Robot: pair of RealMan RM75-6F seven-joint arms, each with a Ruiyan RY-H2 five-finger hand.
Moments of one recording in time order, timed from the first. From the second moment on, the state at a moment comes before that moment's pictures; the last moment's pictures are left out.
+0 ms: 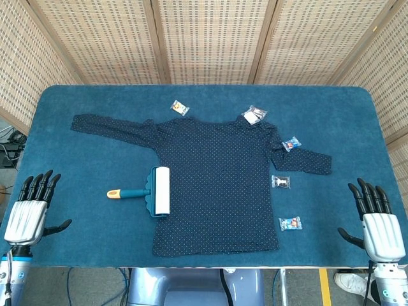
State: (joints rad) left arm -0.13 -1.21 -0.05 -1.74 1.45 1.46 0.34; right arm 0.05 -1.17 0.07 -1.61 -1.56 1.57 -0.06
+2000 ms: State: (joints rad) left arm -0.48 -1.23 -0.18 -1.75 1.03 1.04 0.63; right arm 0.05 -1.16 0.08 -1.60 -1.54 1.56 0.00
